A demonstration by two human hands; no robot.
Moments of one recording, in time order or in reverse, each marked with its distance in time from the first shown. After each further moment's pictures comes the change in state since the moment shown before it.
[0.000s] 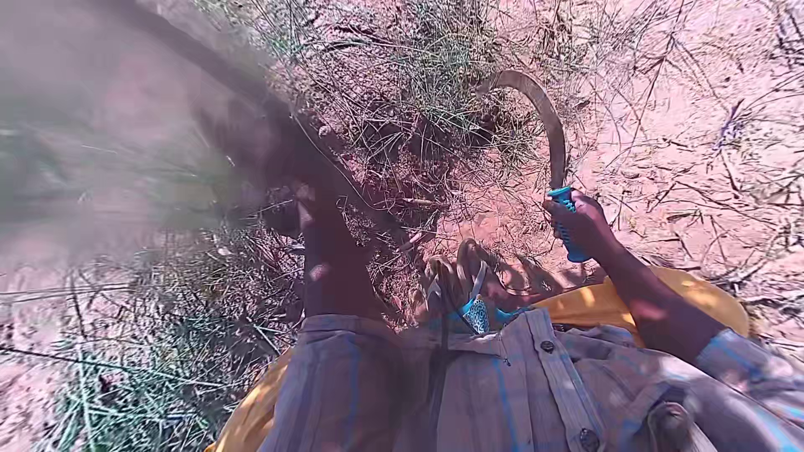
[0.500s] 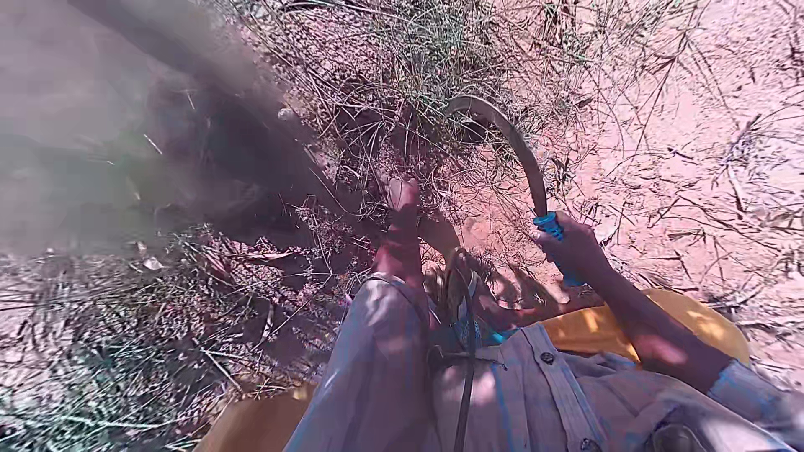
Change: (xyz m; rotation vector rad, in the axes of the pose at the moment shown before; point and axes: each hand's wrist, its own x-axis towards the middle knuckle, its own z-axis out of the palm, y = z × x) left_hand -0.139 -0.095 0.085 0.822 -1.012 -0.782; right_hand 0.006 -0.003 0.009 -0.388 -0.096 -0.038
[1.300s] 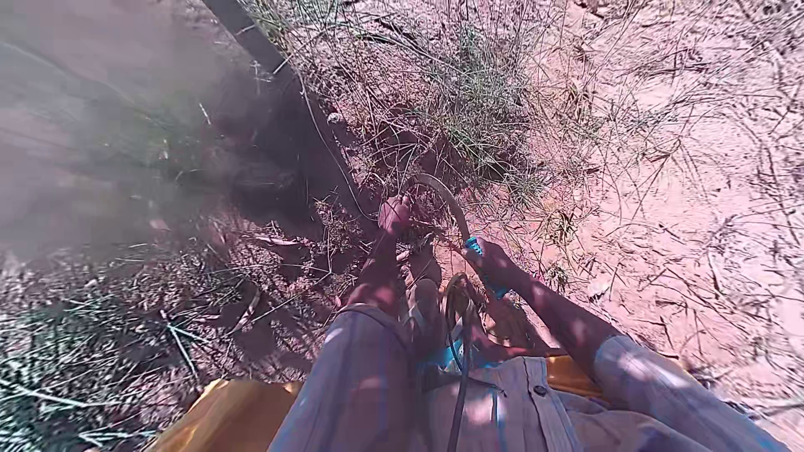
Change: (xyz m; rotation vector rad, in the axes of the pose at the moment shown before) left_hand 0.062 -0.079 -0.018 -0.046 0.023 0.277; right_hand 0.078 -0.065 0.090 -0.003 -0.433 -0.001
